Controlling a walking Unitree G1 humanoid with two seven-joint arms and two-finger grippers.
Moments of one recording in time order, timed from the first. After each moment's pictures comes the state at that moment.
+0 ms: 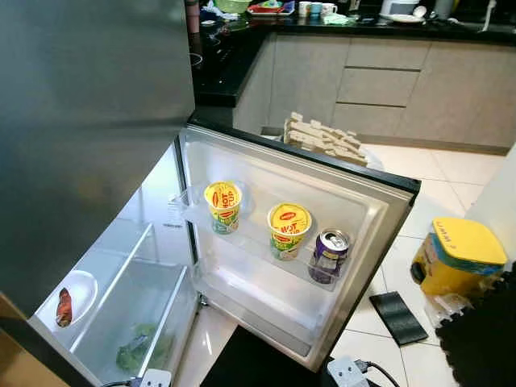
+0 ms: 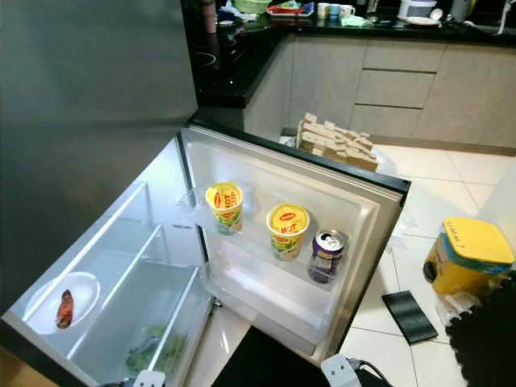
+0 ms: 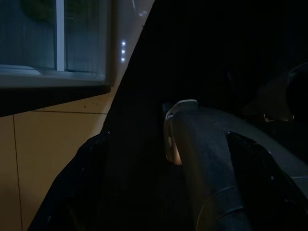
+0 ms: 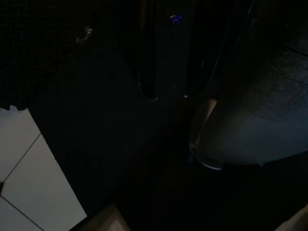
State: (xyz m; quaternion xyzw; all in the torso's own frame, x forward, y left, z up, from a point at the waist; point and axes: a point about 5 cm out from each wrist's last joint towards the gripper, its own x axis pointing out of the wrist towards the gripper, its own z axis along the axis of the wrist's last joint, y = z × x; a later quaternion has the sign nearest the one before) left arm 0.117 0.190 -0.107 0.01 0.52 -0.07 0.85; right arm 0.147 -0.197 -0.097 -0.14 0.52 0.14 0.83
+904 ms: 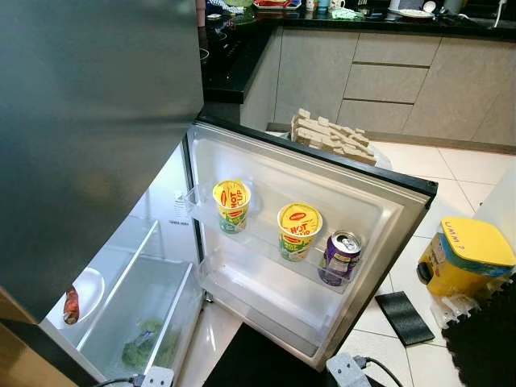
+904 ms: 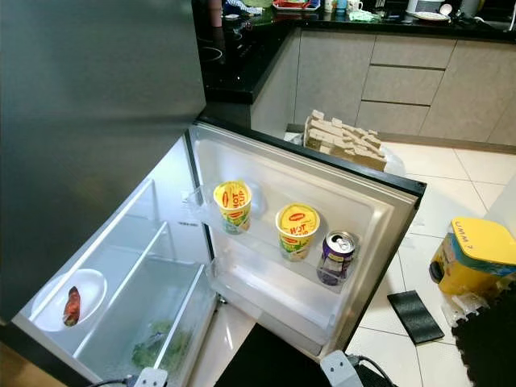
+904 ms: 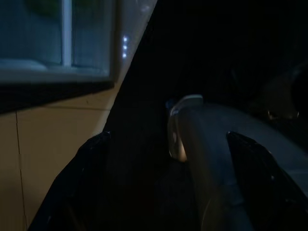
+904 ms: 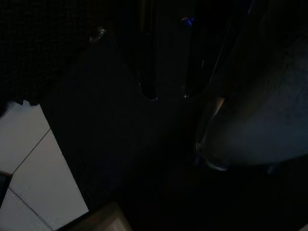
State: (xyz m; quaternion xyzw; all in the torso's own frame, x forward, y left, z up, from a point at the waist) left arm 0.114 0.190 -0.107 0.02 0.52 -0.07 0.85; right arm 0.140 -0.201 -0.100 -0.17 0.54 0.14 0.81
